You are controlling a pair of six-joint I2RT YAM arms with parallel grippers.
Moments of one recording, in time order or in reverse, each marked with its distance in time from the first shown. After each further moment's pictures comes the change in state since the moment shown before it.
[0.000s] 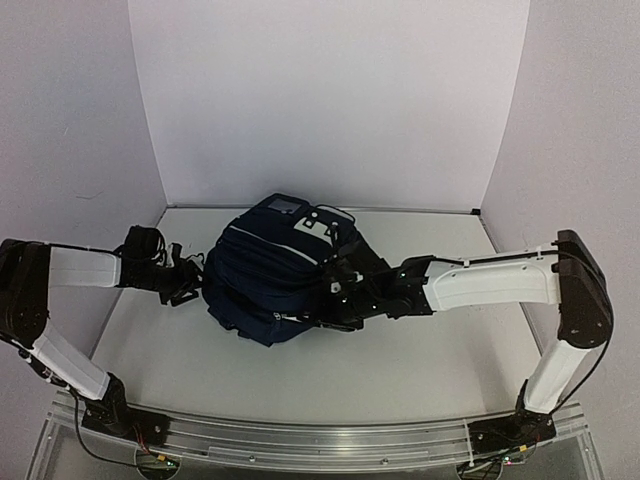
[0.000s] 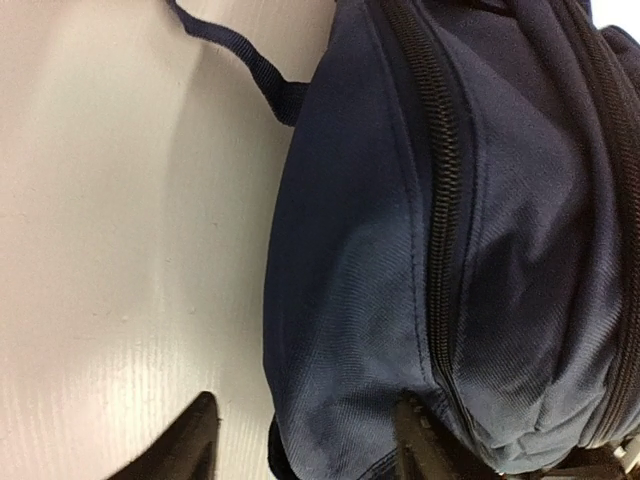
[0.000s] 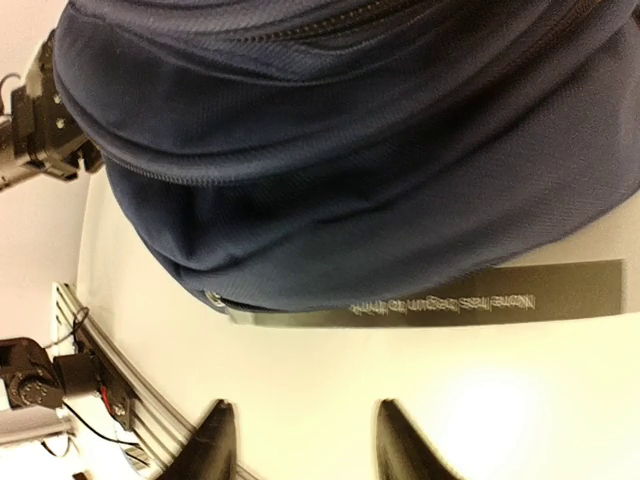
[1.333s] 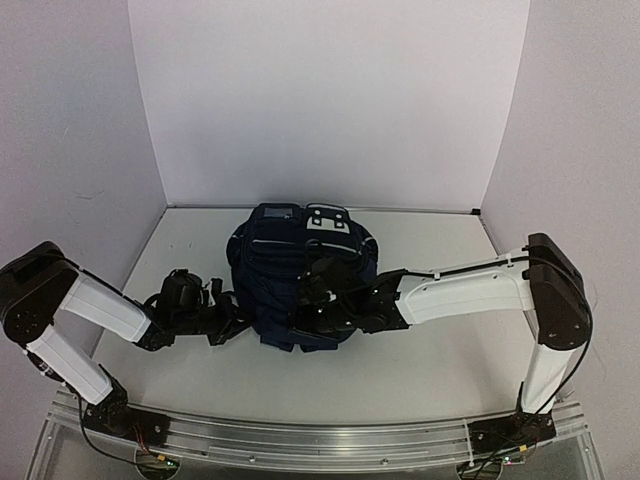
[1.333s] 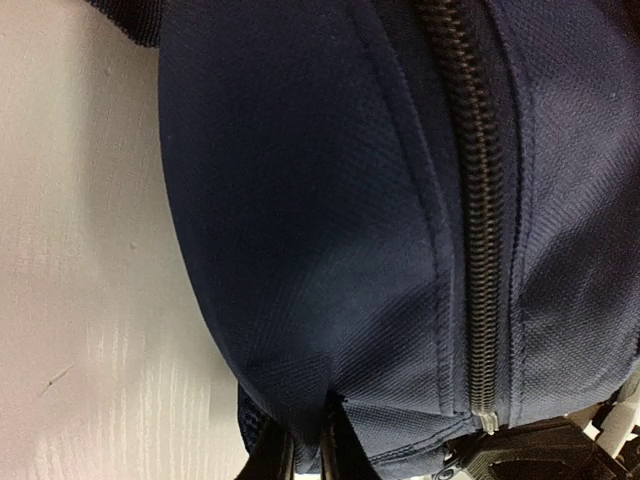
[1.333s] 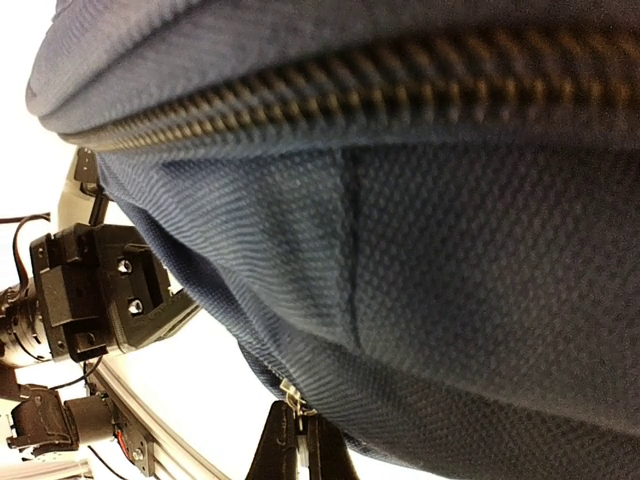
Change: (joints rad) left arm -0.485 0.049 -0.320 0.698 -0.164 -0.566; right arm 0.088 0.120 0.071 0.082 0.108 0.136
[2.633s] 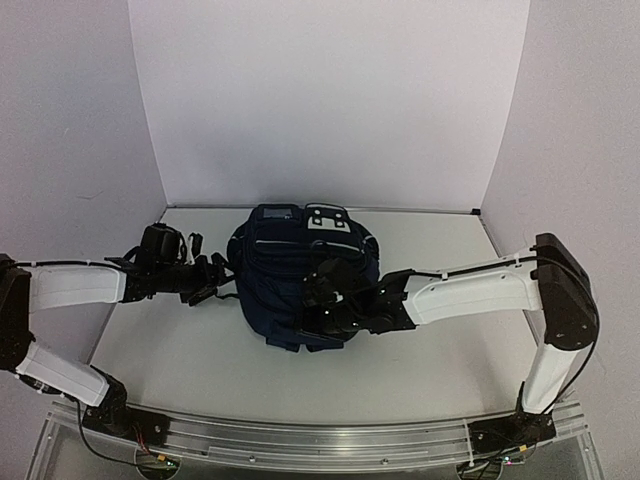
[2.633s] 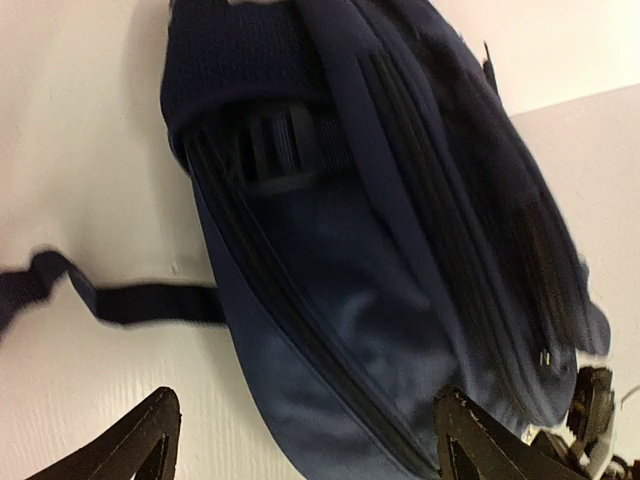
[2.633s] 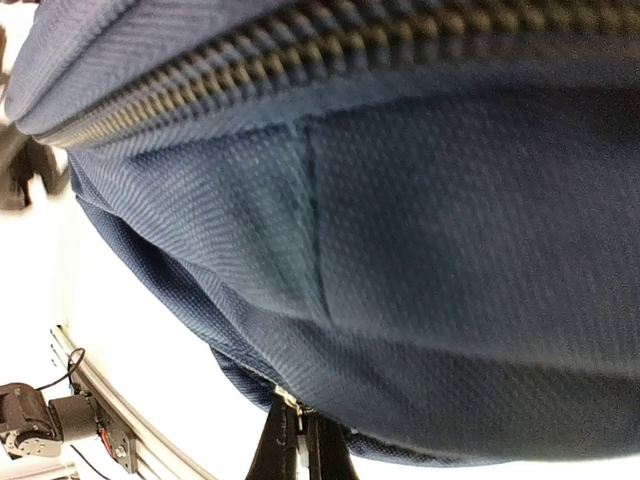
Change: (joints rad) left arm 0.253 -0.139 0.332 -0.599 -0.009 0.465; right arm -0.005 -0.046 -0.048 -0.029 0.025 -0.009
